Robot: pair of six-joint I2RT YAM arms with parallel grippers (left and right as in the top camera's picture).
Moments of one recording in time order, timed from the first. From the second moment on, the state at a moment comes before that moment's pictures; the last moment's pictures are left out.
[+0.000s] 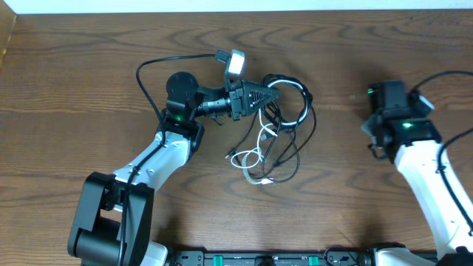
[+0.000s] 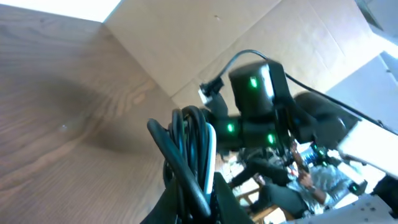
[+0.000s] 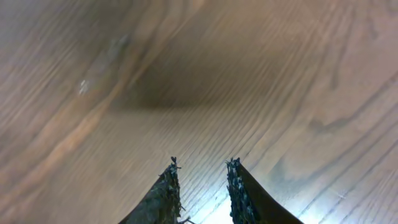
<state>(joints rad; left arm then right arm) -0.31 1.65 0.86 0.90 1.14 -0.92 0.06 1.37 0.99 -0.78 0.40 0.83</state>
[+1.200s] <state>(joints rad) -0.35 1.65 0.86 0.88 1.44 -0.61 0.11 1.11 0.99 -0.66 -0.74 -0.03</state>
